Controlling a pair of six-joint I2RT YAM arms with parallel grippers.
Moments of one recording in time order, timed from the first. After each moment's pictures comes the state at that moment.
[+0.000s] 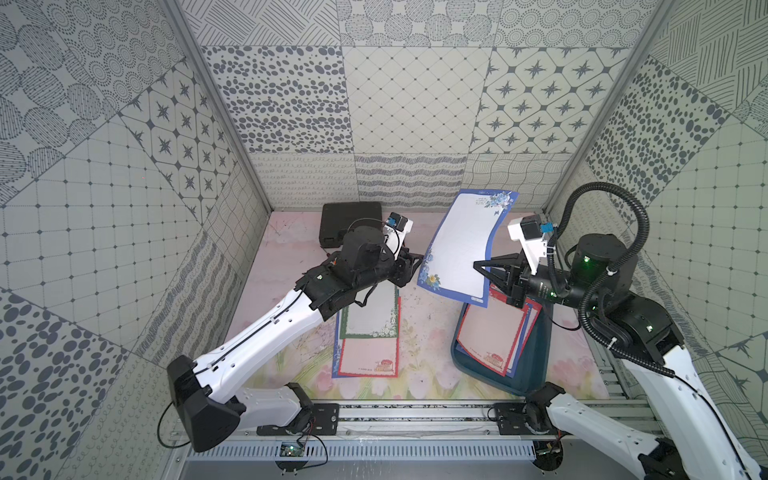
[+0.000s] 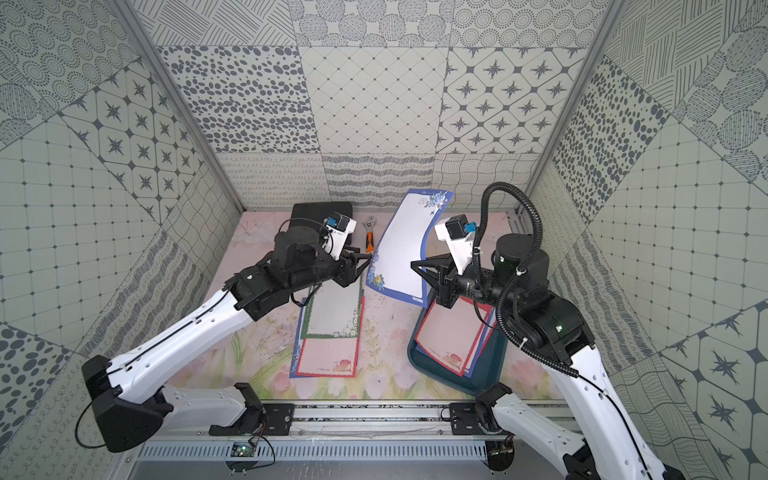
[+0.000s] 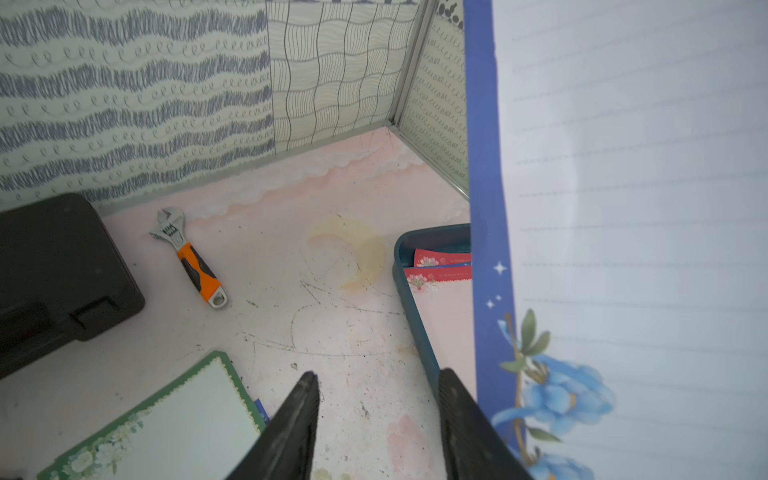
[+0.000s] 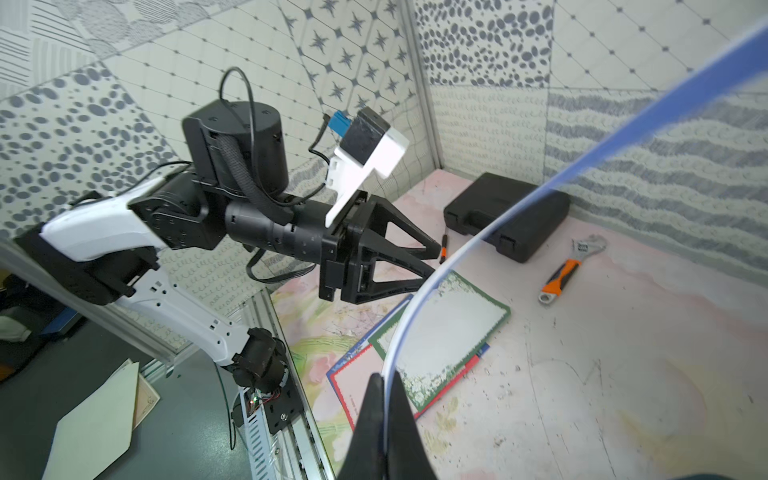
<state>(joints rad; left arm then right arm) -0.80 1.22 1.26 -0.40 0.07 -0.20 0.51 0.90 1.38 -0.69 -0.58 0.15</state>
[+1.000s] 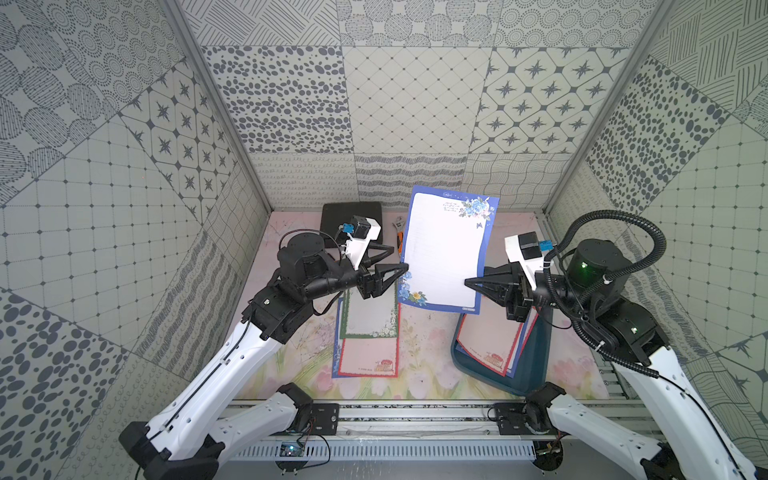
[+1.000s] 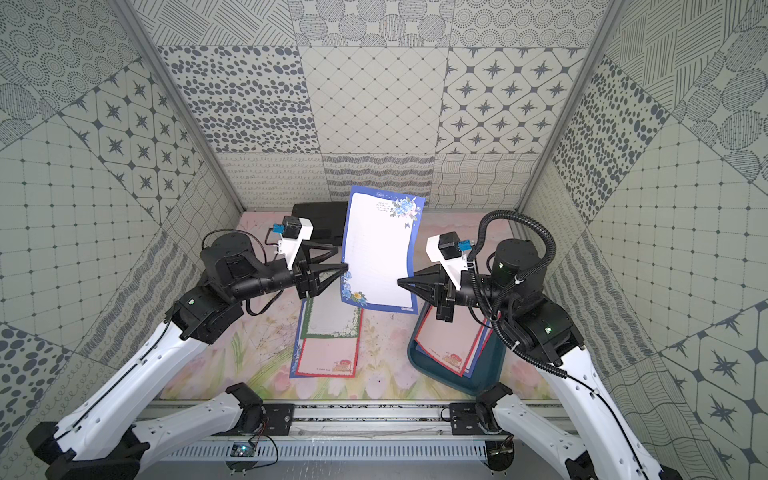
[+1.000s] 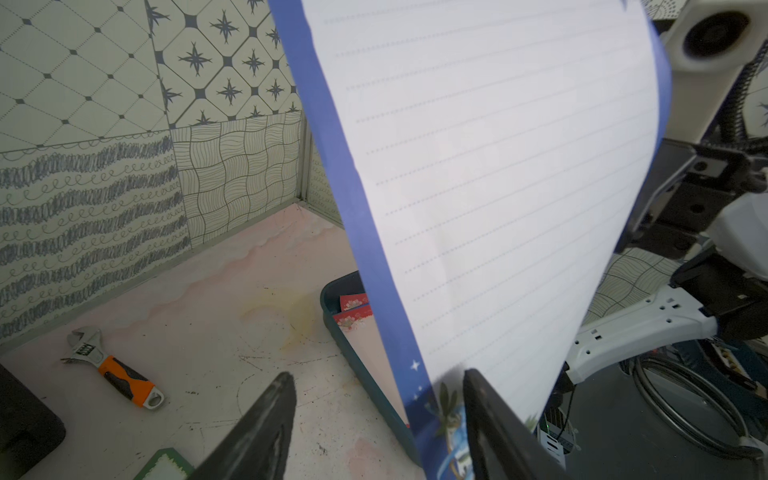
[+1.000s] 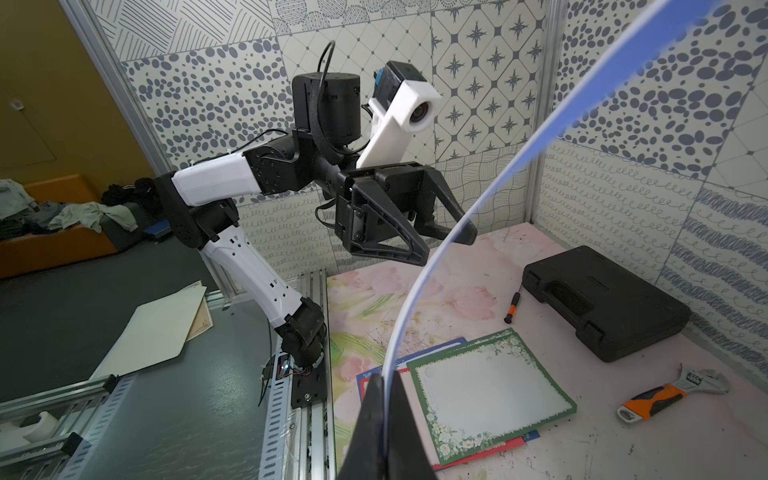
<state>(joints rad) -0.60 0.98 1.16 -0.31 0.59 -0.13 0.51 0.87 1.26 -0.52 -0.87 0.01</state>
